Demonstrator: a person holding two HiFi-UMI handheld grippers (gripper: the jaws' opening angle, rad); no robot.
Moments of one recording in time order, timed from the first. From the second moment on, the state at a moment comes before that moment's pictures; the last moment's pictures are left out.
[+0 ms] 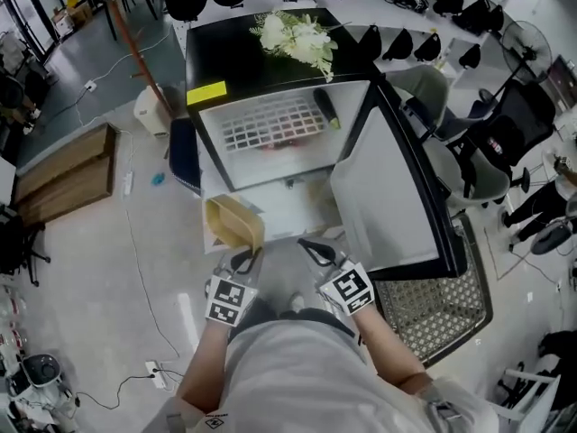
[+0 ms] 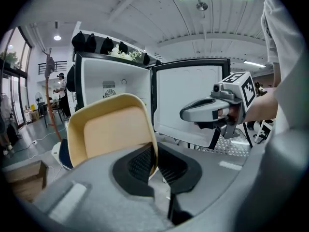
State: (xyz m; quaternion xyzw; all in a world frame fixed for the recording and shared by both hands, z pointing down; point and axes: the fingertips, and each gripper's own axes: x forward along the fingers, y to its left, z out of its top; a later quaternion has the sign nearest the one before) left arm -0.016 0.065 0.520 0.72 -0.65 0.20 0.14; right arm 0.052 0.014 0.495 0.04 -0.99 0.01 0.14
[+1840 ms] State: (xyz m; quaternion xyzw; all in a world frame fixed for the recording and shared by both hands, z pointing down) left arm -0.096 -0.155 0.643 0.75 -0.53 0.30 0.25; right arm 0.088 -0.104 0.517 0.36 -0.91 0.06 0.21
